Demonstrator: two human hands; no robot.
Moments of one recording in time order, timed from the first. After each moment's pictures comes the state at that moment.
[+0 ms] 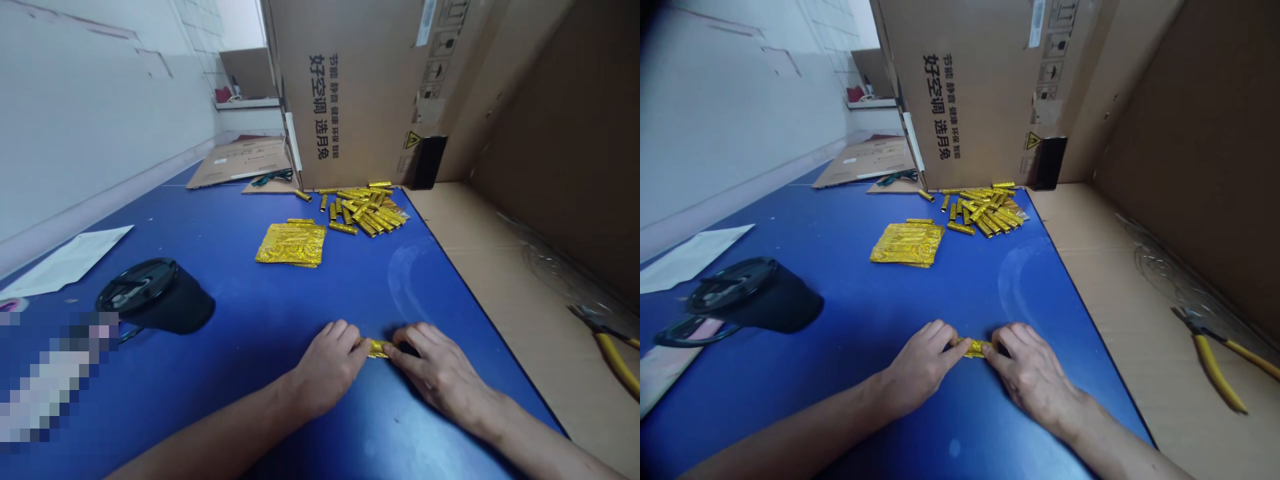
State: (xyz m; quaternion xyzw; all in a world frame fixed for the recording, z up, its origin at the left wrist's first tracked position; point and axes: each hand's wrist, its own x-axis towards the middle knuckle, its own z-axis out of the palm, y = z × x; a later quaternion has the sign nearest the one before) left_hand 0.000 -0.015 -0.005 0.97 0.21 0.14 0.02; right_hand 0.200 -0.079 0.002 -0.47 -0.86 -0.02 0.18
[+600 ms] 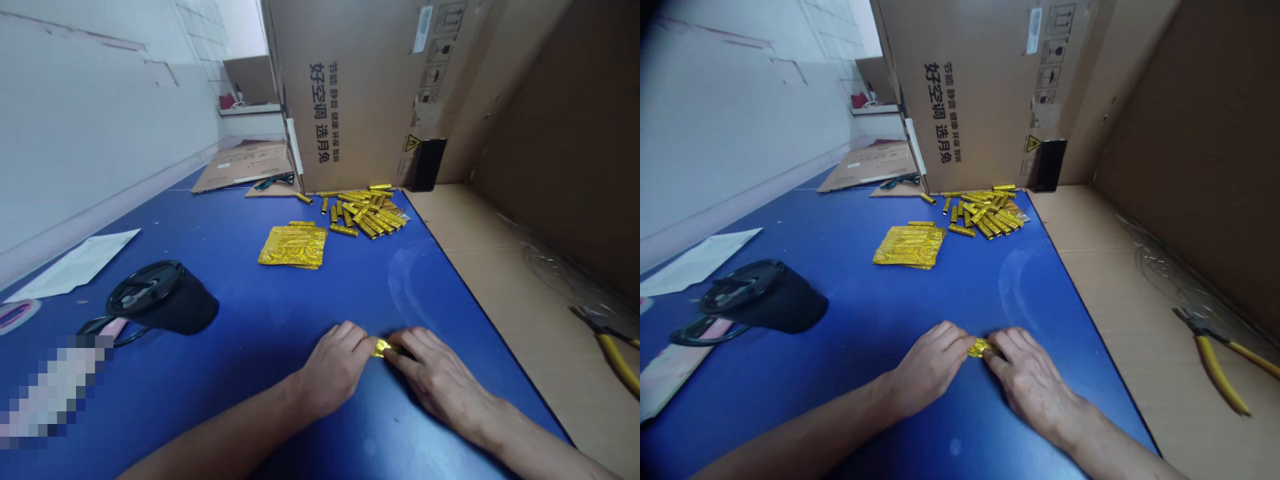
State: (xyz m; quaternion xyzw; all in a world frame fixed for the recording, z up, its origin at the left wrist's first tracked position) left_hand 0.007 -0.019 -0.009 0.96 0.23 0.12 0.09; right_hand 0.195 -0.083 0.004 -0.48 -0.86 0.01 0.16
